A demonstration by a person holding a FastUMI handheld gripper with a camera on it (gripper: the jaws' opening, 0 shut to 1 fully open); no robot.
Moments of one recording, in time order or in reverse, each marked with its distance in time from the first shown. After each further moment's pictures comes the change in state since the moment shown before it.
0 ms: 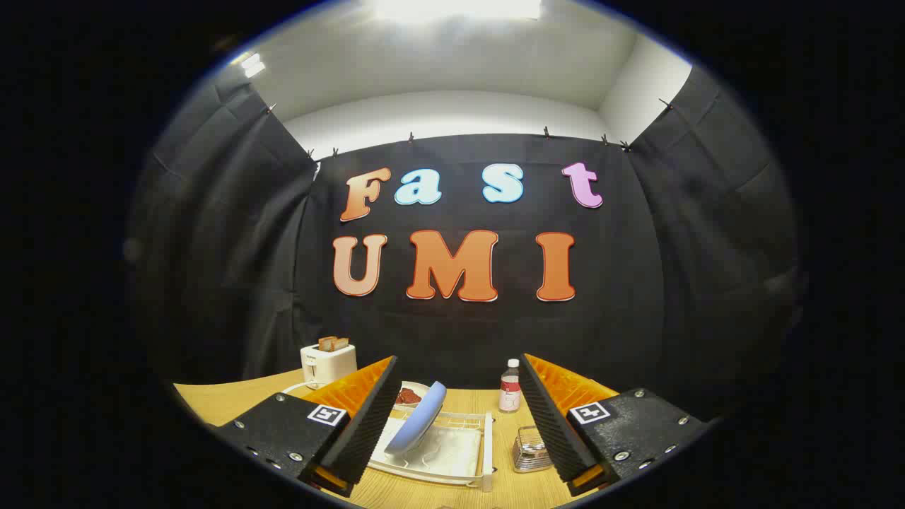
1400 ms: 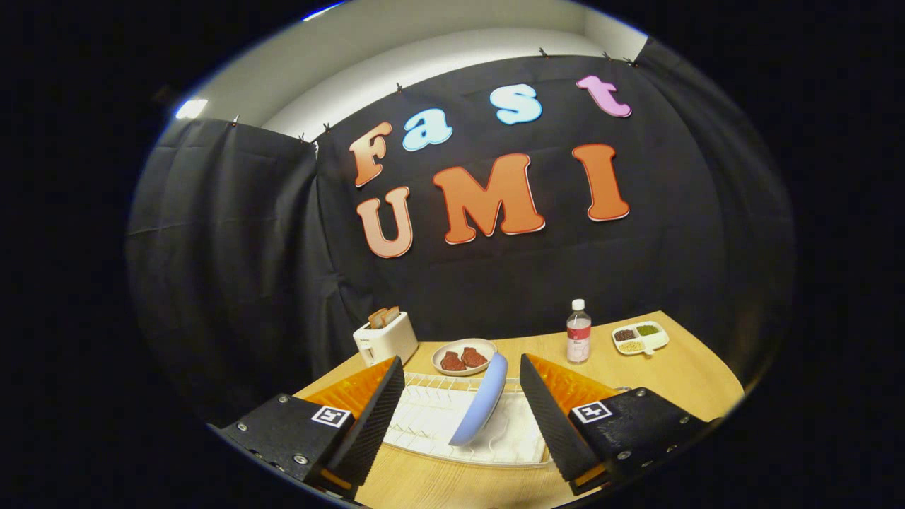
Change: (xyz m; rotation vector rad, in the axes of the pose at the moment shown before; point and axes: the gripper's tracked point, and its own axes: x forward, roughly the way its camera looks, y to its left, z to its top) arm 0.063 0.042 -0.037 0.228 0.386 0.219
